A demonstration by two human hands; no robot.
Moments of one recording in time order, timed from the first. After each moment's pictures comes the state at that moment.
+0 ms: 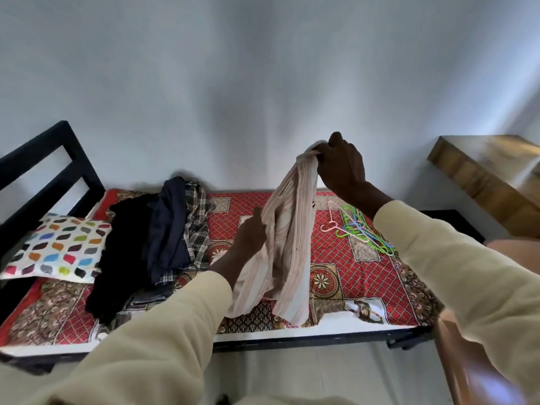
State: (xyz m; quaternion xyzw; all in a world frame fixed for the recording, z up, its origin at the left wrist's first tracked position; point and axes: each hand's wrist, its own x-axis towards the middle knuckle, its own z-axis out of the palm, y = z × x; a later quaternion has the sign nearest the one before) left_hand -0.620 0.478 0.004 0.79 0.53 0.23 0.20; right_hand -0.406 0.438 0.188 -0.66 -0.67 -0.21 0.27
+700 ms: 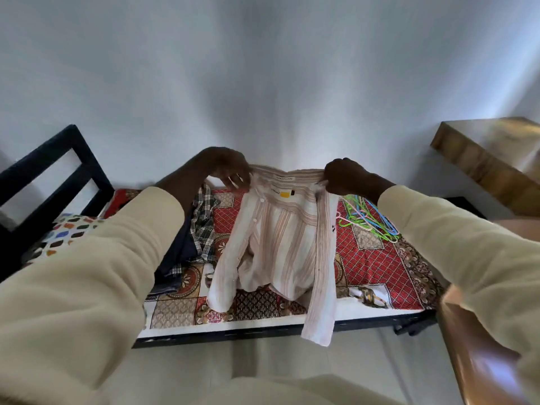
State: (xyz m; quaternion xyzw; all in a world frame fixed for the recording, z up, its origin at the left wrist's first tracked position) left_hand -0.652 0.488 0.207 0.74 0.52 -0.02 0.43; right_hand -0.371 0.414 0.161 -0.64 -0.75 -0.15 -0.09
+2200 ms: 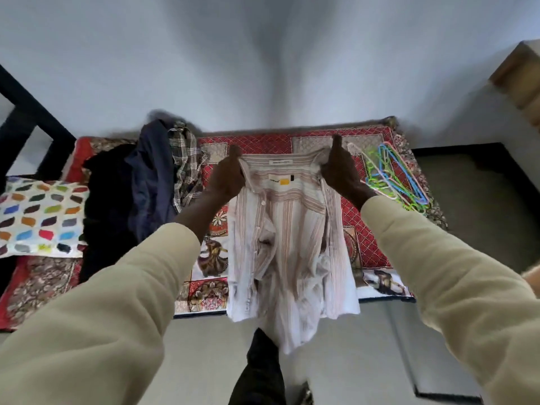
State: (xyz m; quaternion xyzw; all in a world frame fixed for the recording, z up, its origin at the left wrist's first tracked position) left_hand -0.630 0.671 -0.030 0.78 0.57 0.19 0.19; right_hand -0.363 0.613 -0.011 -0.77 -0.56 0.17 0.26
